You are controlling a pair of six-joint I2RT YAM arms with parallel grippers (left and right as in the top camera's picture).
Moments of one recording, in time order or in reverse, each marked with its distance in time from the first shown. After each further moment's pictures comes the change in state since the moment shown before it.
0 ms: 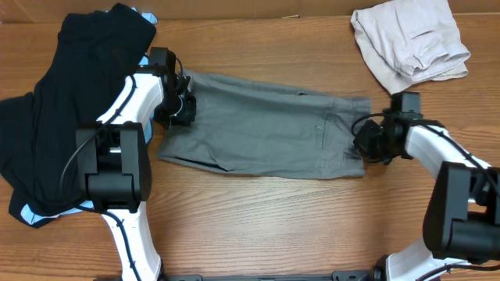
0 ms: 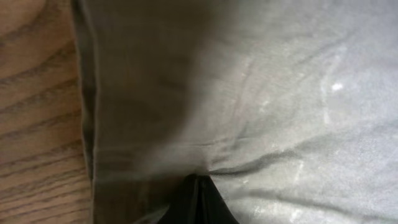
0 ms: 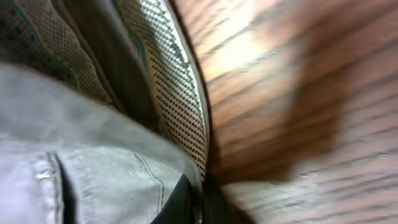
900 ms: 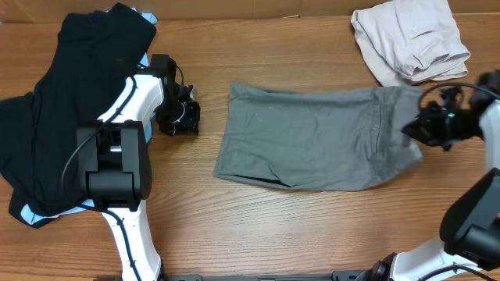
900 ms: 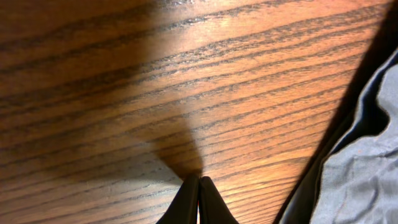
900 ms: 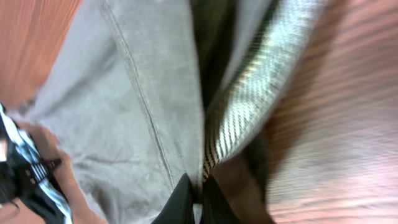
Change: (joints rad) left arm 0.000 0.010 -0.010 -0.109 0.158 -0.057; right arm -0.276 0.019 0.457 -0.620 -0.196 -0.398
